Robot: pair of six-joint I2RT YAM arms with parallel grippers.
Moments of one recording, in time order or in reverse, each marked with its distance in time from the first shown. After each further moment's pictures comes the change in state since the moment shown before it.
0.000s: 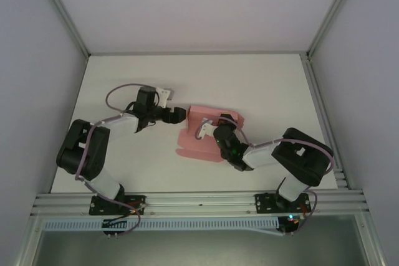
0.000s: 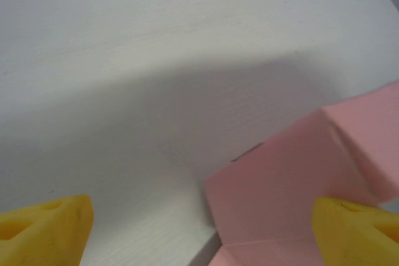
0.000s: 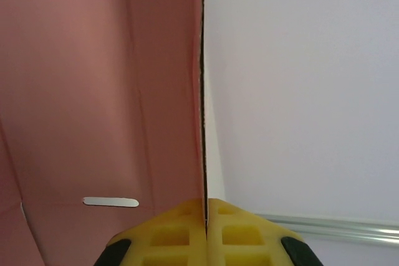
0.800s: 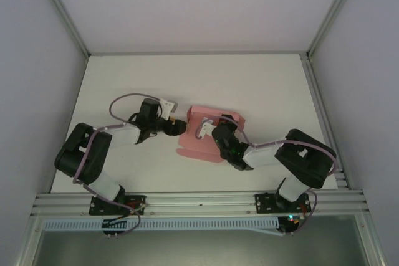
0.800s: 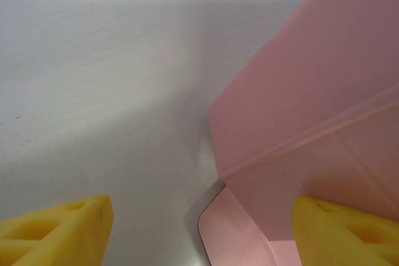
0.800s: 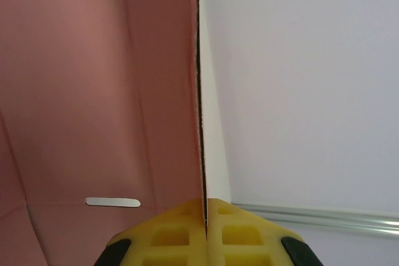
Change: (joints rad) left arm -0.035 -0.013 -0.143 0.085 -0.040 0.037; right arm 0.008 -0.029 0.015 -0.103 0.021 0.066
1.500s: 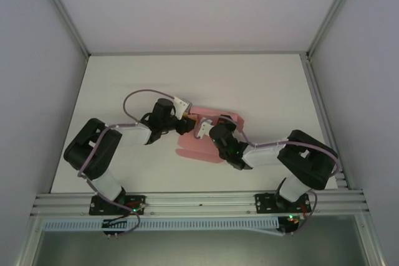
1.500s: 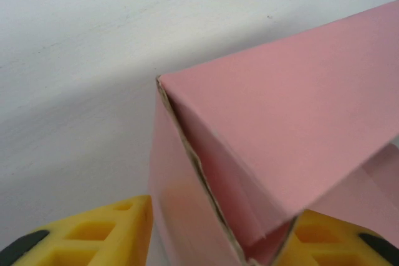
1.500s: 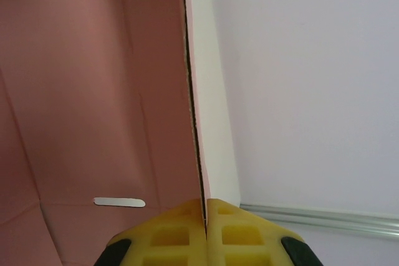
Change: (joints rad) left arm -0.143 0.092 0.066 0.136 -0.175 0.082; right arm 0.016 -0.018 0.034 -0.106 -0.005 0.063
